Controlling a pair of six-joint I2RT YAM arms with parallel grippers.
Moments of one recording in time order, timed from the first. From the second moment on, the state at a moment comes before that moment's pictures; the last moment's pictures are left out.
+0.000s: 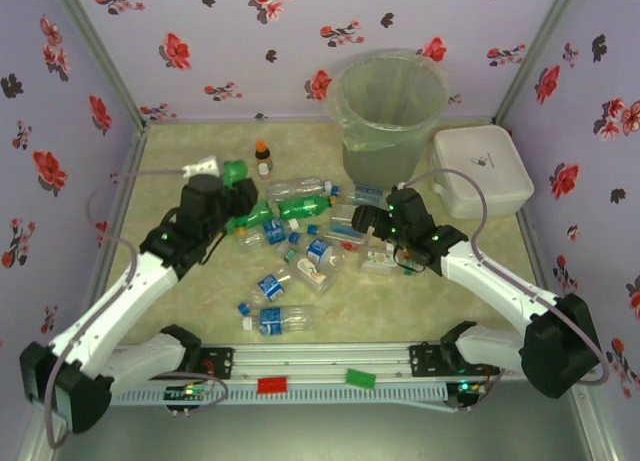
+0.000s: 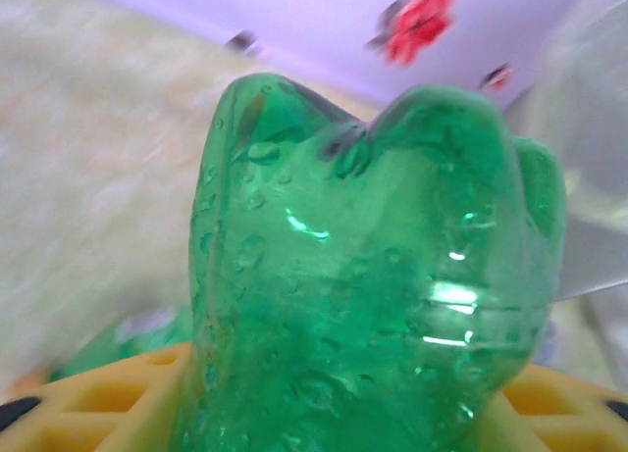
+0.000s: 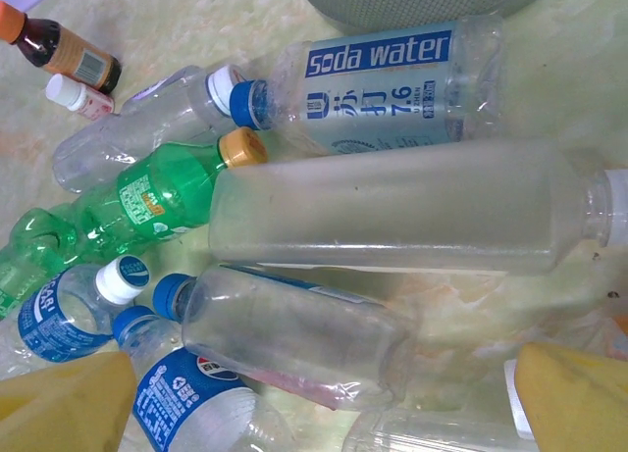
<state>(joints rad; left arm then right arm) -0.56 1.05 0.95 -0.33 -0.25 -0.61 0.58 1.17 0.76 -0.33 0.05 0.74</state>
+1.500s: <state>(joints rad) -0.67 2.39 2.54 -0.15 0.16 -0.41 0.58 1.10 0.65 -0.37 0.12 0.76</state>
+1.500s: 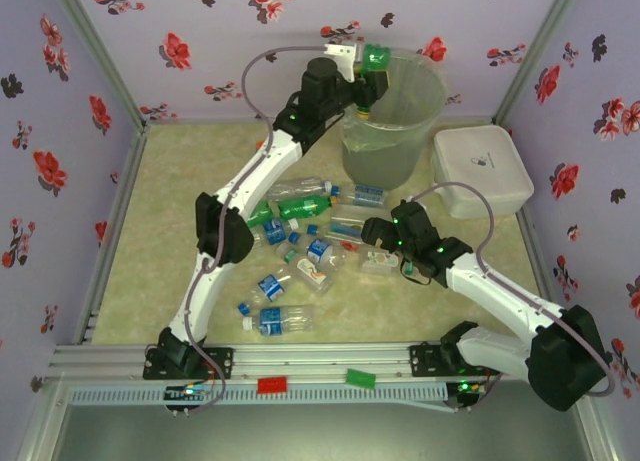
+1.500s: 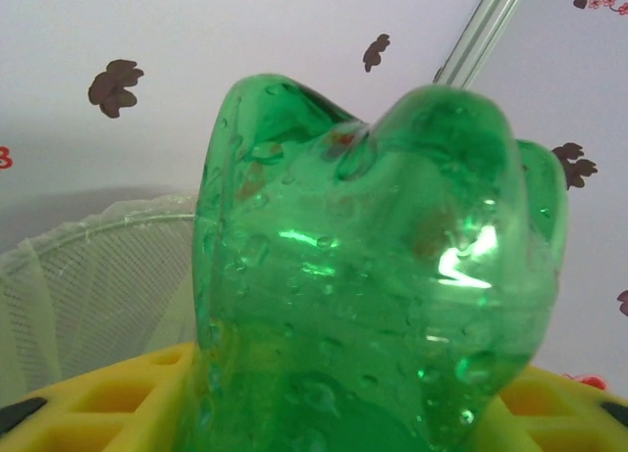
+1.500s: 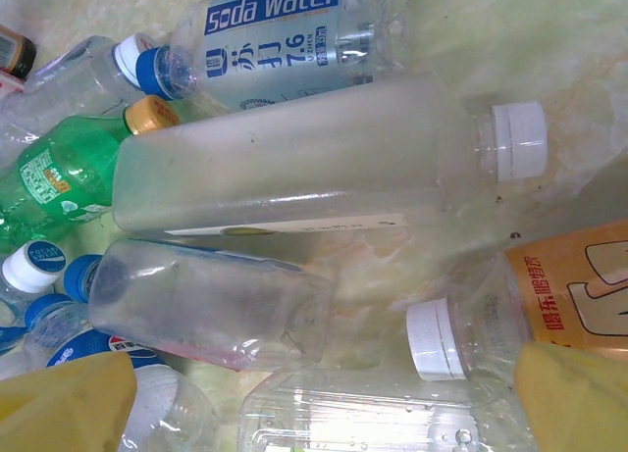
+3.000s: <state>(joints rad) -0.63 1.62 1.36 0.53 0.14 -0.39 0.37 1.10 0.61 -0.49 0.20 0.95</state>
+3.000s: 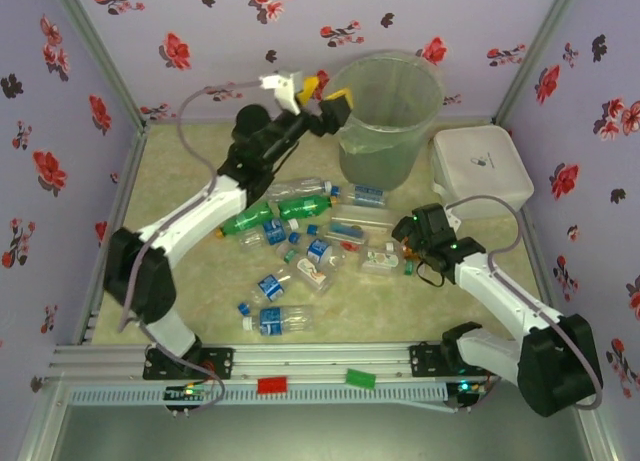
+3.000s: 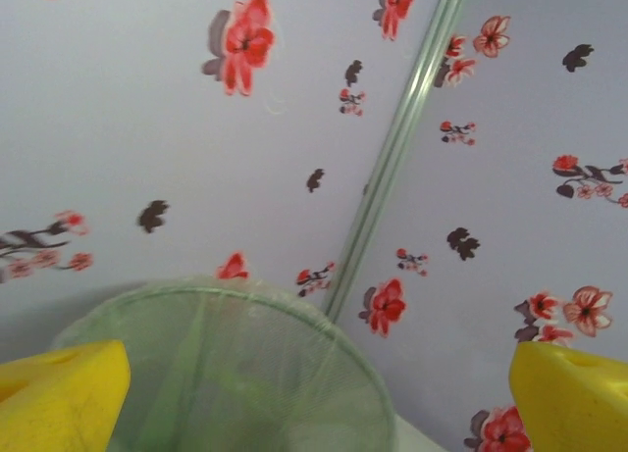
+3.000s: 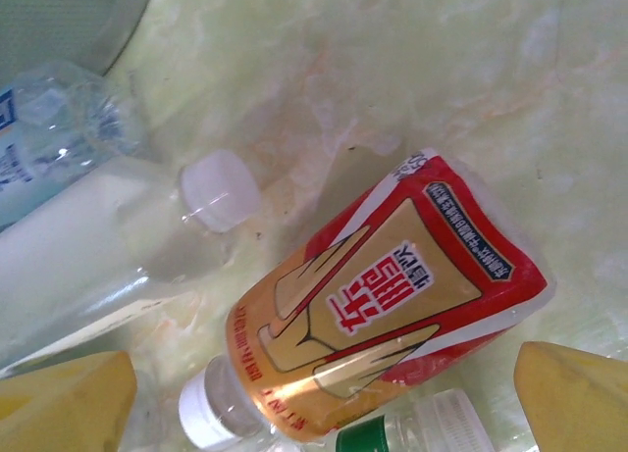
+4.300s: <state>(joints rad) -0.48 1.09 0.52 0.26 -0.28 -0.54 0.27 1.34 0.53 -0.18 0.17 1.23</state>
